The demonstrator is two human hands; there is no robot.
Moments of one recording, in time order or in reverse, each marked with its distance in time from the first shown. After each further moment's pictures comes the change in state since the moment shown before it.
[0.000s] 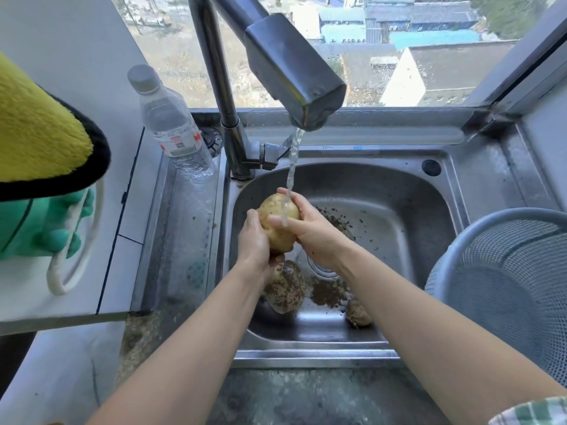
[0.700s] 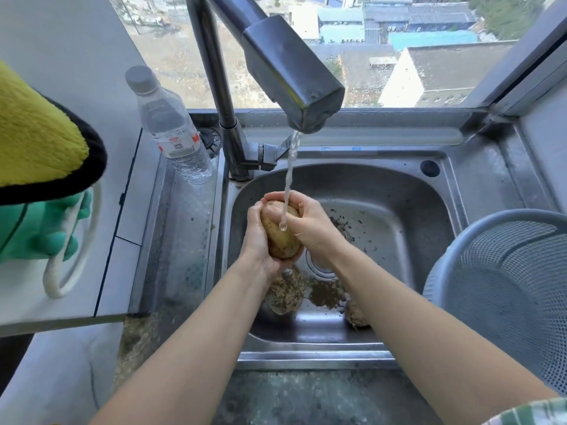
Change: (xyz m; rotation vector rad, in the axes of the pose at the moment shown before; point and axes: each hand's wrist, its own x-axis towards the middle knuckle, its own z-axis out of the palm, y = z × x) left_hand -0.003 0.005 0.011 -0.330 -0.123 -0.270; right_hand -0.004 -0.005 0.004 -0.282 0.115 -0.216
